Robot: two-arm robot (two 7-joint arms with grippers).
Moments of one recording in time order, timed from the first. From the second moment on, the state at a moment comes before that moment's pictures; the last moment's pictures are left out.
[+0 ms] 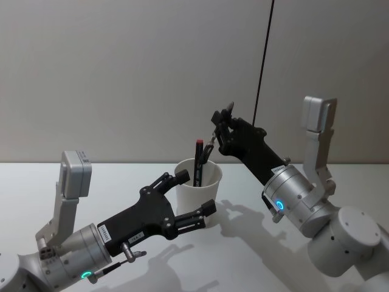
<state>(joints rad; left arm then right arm) -0.44 0.26 0.47 -1.35 -0.62 -0.11 -0.82 0.45 0.28 -0.35 -1.39 0.60 -0.05 0.28</state>
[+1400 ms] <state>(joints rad) -0.44 0.26 0.47 -1.35 -0.62 -0.11 -0.82 0.43 0.28 -0.36 -1.40 0.56 -0.02 0.27</state>
